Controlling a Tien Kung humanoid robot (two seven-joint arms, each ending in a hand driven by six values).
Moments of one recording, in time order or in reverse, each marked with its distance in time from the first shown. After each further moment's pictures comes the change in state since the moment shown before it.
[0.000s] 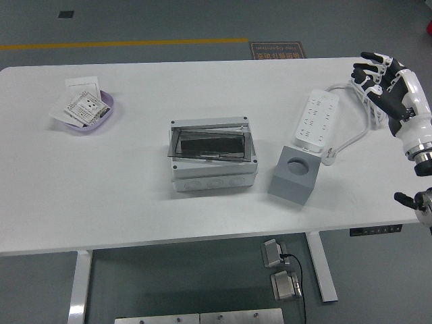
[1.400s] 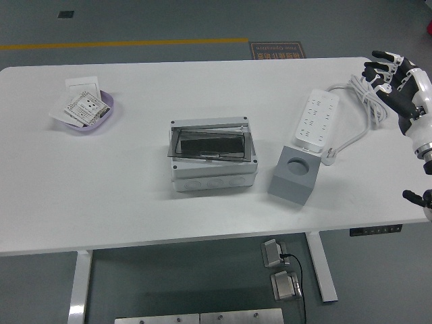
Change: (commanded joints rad) left arm 0.040 0.003 -0.066 0.000 0.036 0.003 -0.001; right arm 0.008 -0.018 0.025 -0.032 0.004 0.008 0.002
